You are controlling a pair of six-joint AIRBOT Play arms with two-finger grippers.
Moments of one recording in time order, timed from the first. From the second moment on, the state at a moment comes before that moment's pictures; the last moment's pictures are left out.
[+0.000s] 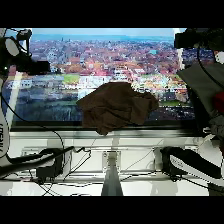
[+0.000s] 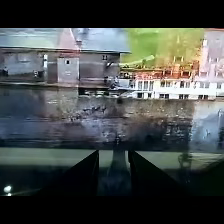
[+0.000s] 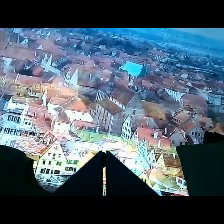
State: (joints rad) left arm 0.04 -1.40 1.43 1.59 -1.27 -1.52; right arm 0.21 -1.16 1.64 -1.71 1.21 1.57
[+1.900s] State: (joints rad) left arm -0.12 -1.47 0.80 0.79 -0.84 -1.14; right arm -0.37 -1.16 0.99 -1.16 1.14 1.12
